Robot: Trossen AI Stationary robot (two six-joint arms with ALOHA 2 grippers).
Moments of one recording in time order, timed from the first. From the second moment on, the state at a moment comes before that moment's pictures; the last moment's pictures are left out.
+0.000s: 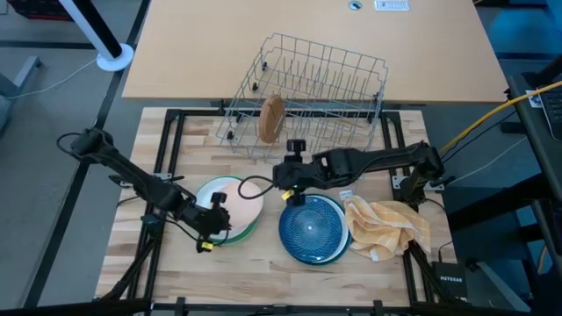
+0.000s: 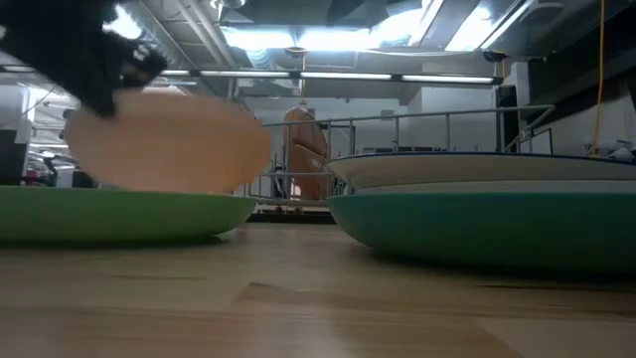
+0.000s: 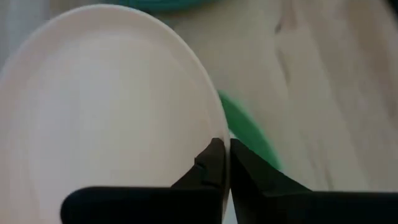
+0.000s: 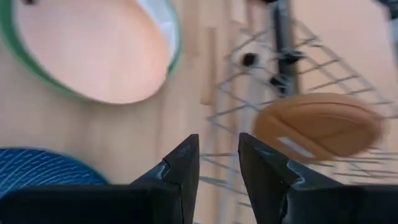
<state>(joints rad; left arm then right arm) -0.52 1.24 0.74 -0.44 -0.25 -0.26 0.17 1.83 1.90 -1.01 0.49 -0.14</state>
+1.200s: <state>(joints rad) 0.14 1.26 0.79 0.71 0.27 -0.71 -0.25 1.77 2.34 -1.12 0.86 -0.32</state>
